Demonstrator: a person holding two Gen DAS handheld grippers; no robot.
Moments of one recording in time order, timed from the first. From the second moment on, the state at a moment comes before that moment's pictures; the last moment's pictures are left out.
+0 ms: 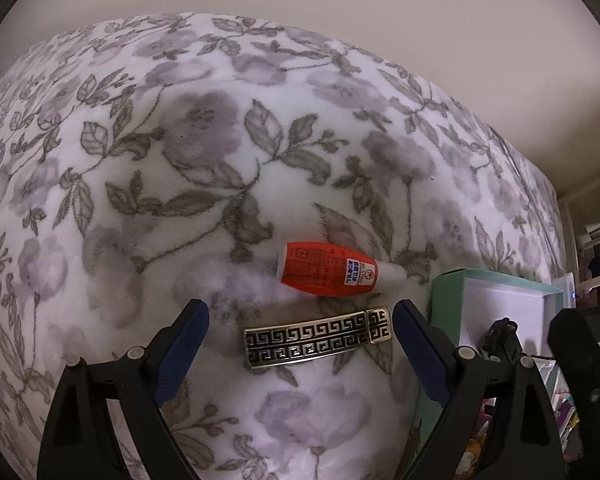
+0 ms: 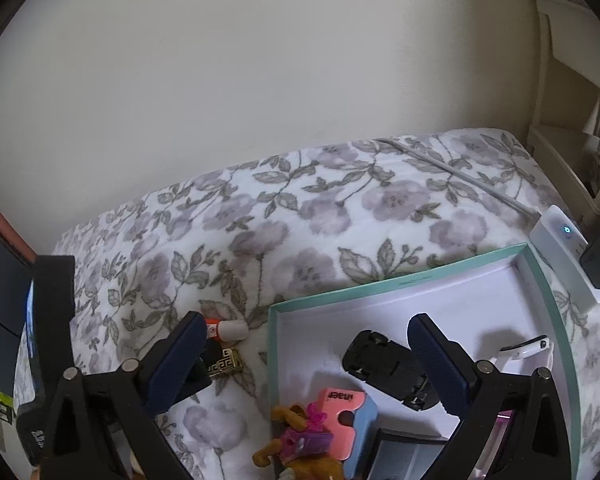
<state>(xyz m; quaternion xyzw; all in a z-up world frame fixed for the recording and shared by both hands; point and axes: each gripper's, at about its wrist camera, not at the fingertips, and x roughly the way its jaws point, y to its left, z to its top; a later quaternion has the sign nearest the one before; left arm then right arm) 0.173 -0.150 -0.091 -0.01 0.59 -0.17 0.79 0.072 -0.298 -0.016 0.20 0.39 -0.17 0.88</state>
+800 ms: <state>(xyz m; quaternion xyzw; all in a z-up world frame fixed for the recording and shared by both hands) 0.180 -0.147 -0.099 0.01 0.60 -0.14 0.79 0.087 -0.290 -0.024 0.21 0.41 -0.16 0.87</state>
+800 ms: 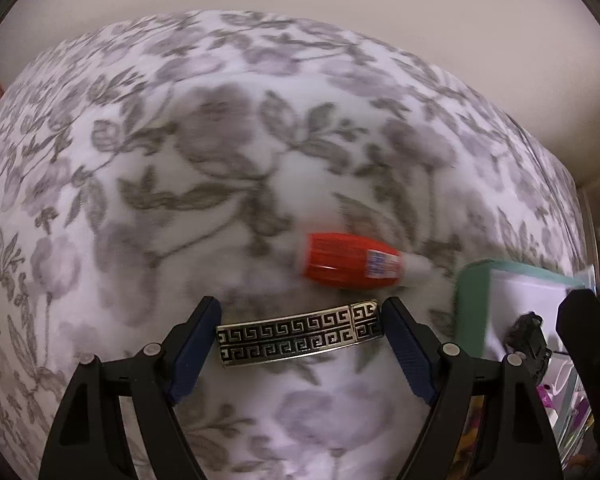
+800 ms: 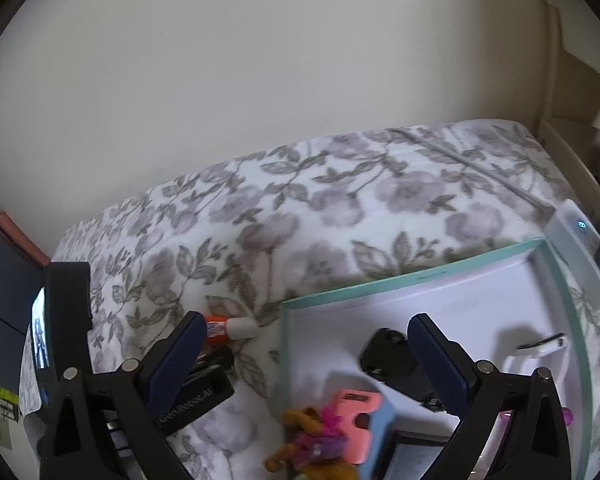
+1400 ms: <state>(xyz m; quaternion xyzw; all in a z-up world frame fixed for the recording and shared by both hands) 0.228 -0.038 -0.098 -0.05 0.60 -0.01 0.80 0.156 -0.222 -0.056 0.14 0.49 -0.09 0.86</state>
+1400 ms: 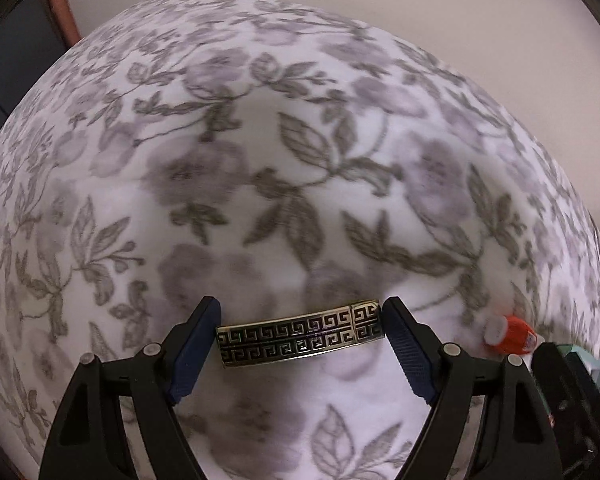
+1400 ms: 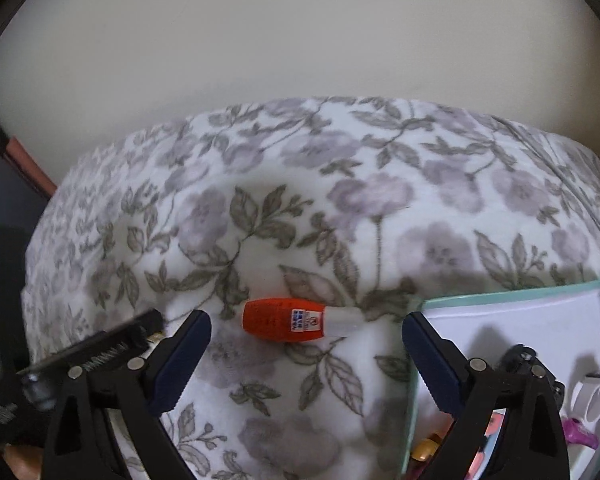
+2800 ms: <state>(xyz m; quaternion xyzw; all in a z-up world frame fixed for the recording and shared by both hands) 0.161 -0.066 0.002 0.01 0.54 -0.08 0.84 0.070 -0.237 -0.002 0.15 0.46 -0.16 0.86</state>
